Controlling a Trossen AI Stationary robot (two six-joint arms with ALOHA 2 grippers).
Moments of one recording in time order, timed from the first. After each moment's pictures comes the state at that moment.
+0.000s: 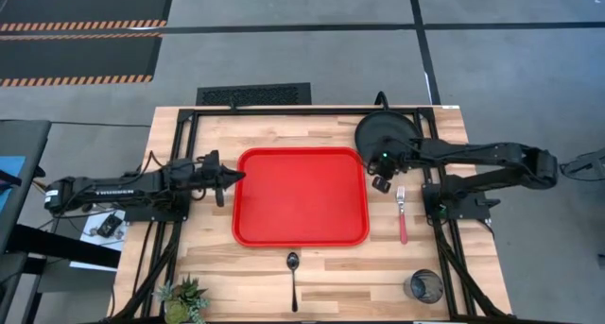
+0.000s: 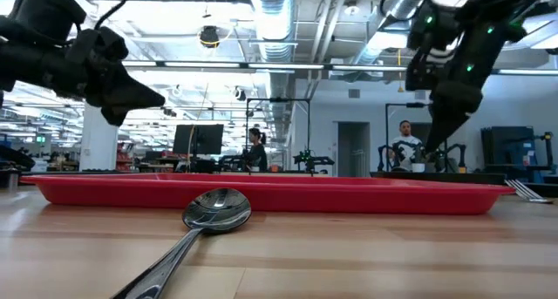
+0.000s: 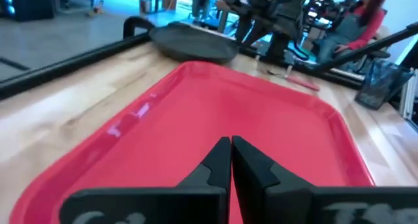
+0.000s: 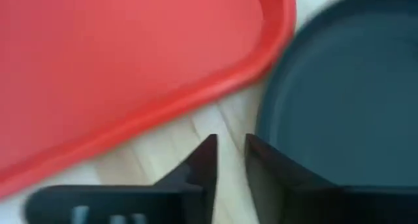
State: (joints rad) left arm 0.21 0.41 0.01 0.21 0.00 -0.24; right arm -0.34 1.10 0.61 -0.60 0.12 0.08
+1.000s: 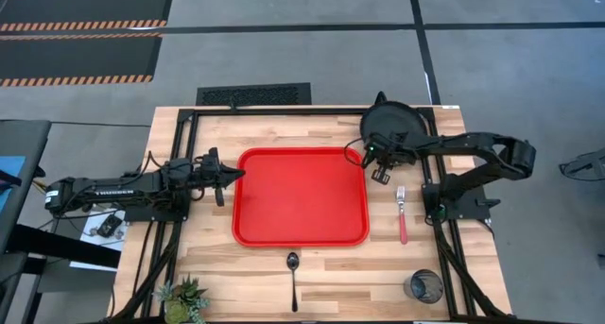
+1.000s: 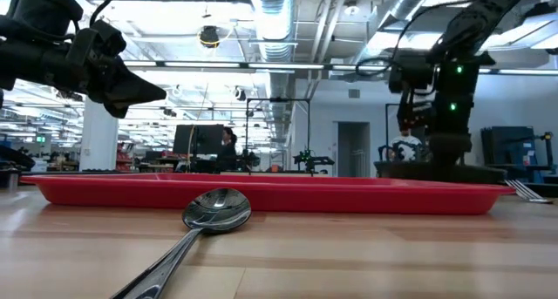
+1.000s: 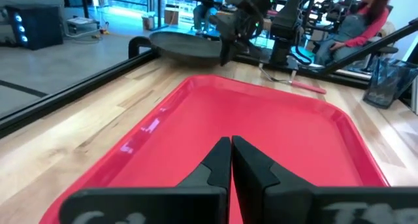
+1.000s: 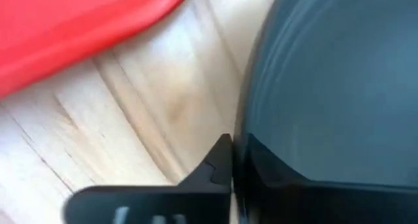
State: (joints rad) left arm 0.21 0.39 0.01 0.24 -0.03 -0.15; right arm -0.47 1.35 0.65 -0.62 0.29 -0.04
